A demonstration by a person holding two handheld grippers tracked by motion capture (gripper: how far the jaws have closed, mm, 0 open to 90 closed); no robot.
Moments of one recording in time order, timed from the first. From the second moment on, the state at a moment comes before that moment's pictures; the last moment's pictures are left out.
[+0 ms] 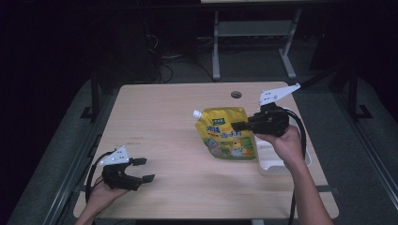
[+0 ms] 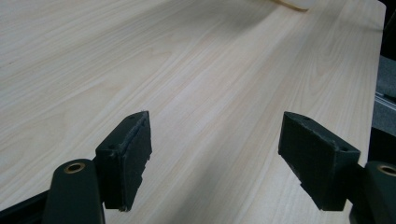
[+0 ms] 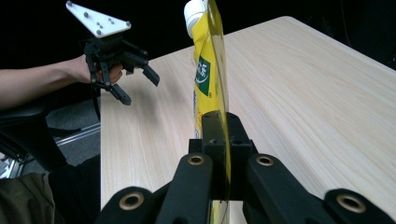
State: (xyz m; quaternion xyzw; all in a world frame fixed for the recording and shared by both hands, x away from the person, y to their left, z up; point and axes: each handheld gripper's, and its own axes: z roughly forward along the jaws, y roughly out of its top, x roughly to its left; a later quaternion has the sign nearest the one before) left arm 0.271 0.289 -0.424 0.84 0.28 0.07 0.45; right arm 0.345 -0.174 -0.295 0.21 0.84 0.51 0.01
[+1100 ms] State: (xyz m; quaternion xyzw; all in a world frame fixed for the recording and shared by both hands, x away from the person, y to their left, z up) left arm 0.273 0.301 -0.434 0.84 0.29 0.07 0.45; right arm 0.319 -0.273 -0.292 0.28 0.81 0.52 0.06
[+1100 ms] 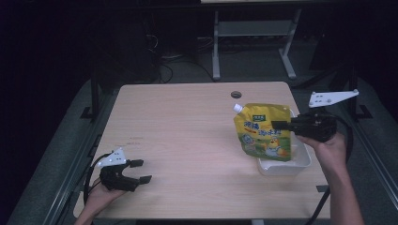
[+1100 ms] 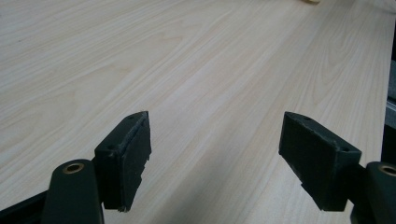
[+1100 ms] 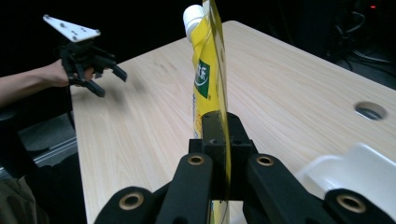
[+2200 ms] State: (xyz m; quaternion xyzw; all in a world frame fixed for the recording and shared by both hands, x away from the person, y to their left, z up) left arm 0.274 0.303 -0.435 0.83 0.30 0.06 0.46; right arm 0.314 -0.321 -0.333 0.34 0.79 0.51 0.08
